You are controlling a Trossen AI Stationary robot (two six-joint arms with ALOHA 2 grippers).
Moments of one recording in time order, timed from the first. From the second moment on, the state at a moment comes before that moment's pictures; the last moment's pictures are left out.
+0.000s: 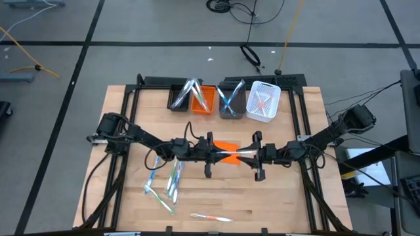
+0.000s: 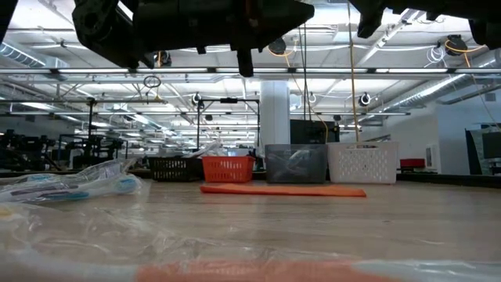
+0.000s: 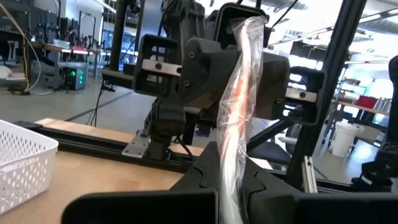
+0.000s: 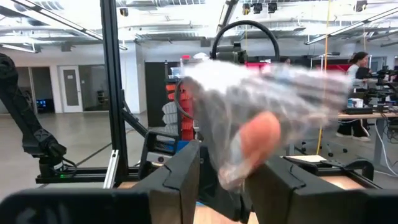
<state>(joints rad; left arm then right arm) -0.18 1.88 0.88 1.18 -0.13 -0.18 0.42 1.30 0.41 1.19 0.39 -0.06</state>
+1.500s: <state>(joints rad) -0.18 1.58 0.88 0.50 -0.19 -0.22 0.40 1.04 0.41 0.73 0.58 0.05</state>
